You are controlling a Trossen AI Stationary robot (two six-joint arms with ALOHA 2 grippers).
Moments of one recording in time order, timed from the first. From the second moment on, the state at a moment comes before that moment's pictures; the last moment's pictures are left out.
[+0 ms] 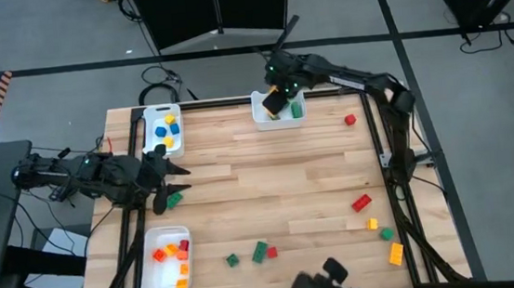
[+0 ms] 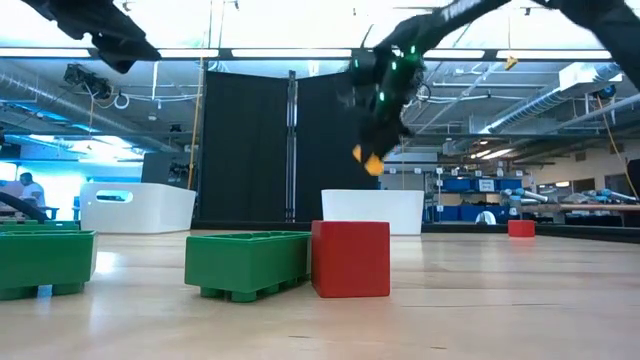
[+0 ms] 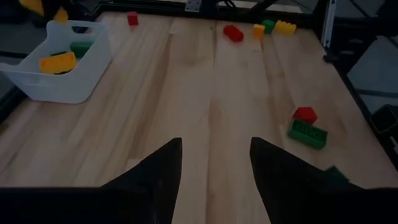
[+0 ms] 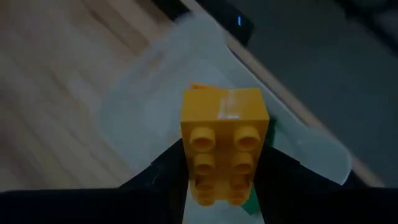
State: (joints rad) left arm -0.20 0.52 0.65 -0.60 -0.22 -0.19; right arm -0.61 1.95 1.75 -0.91 0.07 0.16
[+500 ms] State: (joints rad) left arm -0.20 0.58 0.65 -0.58 -0.23 -0.19; right arm -0.72 2.11 1.75 -0.96 -0.07 0.22
